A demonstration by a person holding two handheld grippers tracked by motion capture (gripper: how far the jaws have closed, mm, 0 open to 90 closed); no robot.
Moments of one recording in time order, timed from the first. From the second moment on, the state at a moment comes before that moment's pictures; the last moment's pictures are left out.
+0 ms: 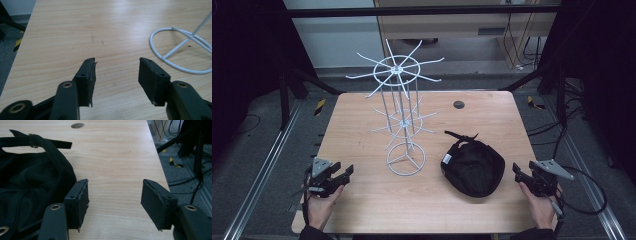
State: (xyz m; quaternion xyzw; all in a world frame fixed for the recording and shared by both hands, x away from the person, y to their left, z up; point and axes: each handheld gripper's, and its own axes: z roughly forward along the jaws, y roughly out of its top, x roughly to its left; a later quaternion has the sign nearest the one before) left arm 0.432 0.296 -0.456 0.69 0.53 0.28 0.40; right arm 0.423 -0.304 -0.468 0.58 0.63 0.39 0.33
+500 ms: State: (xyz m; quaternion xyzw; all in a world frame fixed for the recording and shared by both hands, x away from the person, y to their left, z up) left arm 0.429 0.239 -0.449 0.74 0.46 0.26 0.41; right arm 0.417 -0.286 -0.444 0.55 0.65 0.43 0.32
